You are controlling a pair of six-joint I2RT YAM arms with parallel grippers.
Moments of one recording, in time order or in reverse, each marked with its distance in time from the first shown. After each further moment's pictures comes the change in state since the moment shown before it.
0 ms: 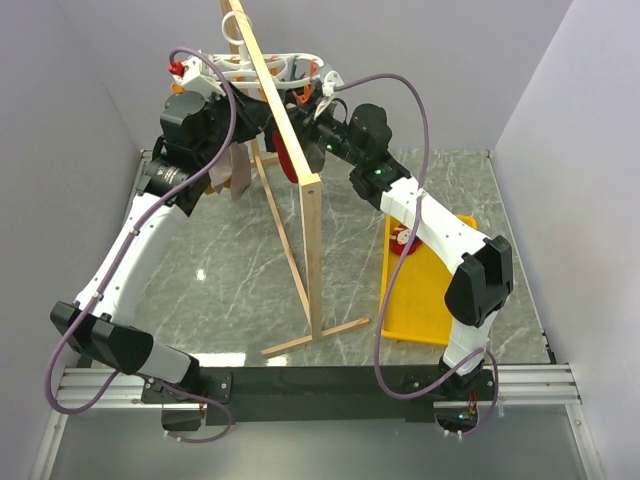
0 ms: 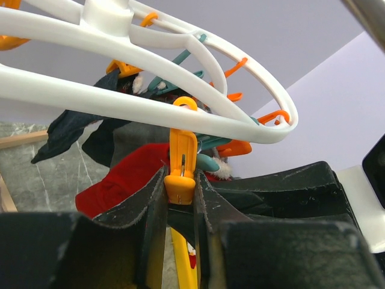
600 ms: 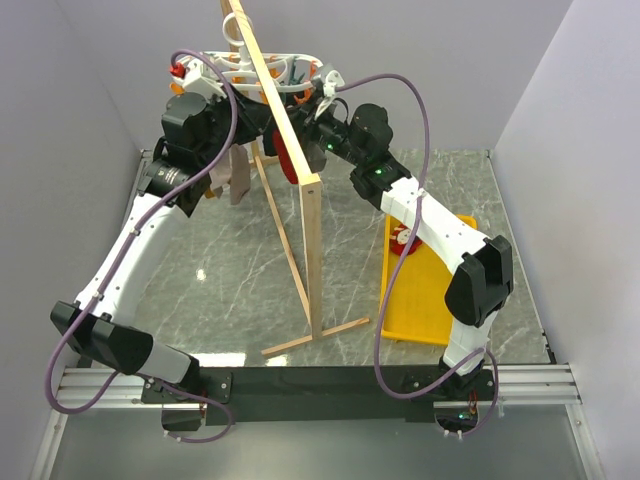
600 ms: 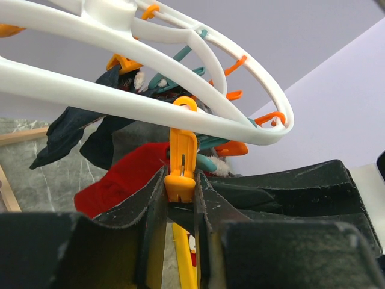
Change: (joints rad) left arm 0.000 -0.002 -0.014 0.001 -0.001 0.000; right arm -0.003 0.000 -0.003 0.015 -0.011 -0.008
